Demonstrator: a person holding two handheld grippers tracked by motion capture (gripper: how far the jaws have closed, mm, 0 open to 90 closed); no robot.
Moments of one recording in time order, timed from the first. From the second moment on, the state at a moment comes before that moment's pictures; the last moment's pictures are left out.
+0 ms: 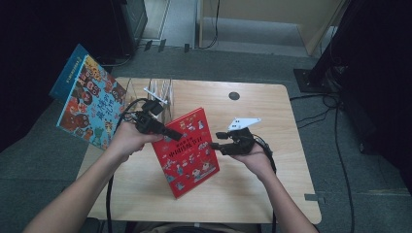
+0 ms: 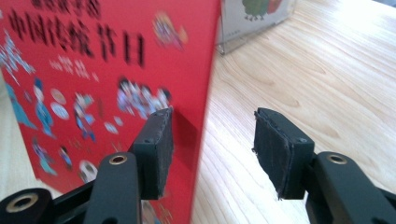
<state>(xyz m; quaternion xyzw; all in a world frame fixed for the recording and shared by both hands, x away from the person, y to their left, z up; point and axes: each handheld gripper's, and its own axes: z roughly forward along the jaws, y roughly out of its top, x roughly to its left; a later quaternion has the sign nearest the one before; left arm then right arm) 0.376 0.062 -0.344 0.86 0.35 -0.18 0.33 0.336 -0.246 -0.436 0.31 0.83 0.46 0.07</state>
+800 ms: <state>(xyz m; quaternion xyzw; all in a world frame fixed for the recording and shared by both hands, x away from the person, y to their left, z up) 0.366 0.104 -0.304 0.86 0.37 -0.13 0.33 0.328 -0.246 -0.489 0.34 0.84 0.42 0.08</state>
